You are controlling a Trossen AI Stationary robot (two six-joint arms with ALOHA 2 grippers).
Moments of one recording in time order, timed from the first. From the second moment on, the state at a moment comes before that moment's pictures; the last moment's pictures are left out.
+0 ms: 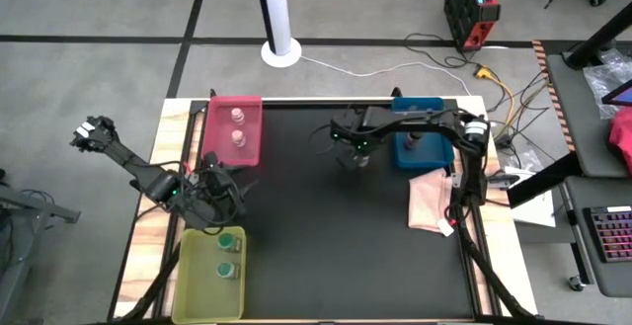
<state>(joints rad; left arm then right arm) -0.61 0.89 0.69 -0.55 -1.09 -0.59 -0.33 1.94 1.45 -1.06 0.10 0.56</state>
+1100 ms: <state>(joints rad) -0.61 0.94 0.69 -0.54 -1.09 -0.60 -0.29 1.45 1.45 -1.35 0.03 0.75</state>
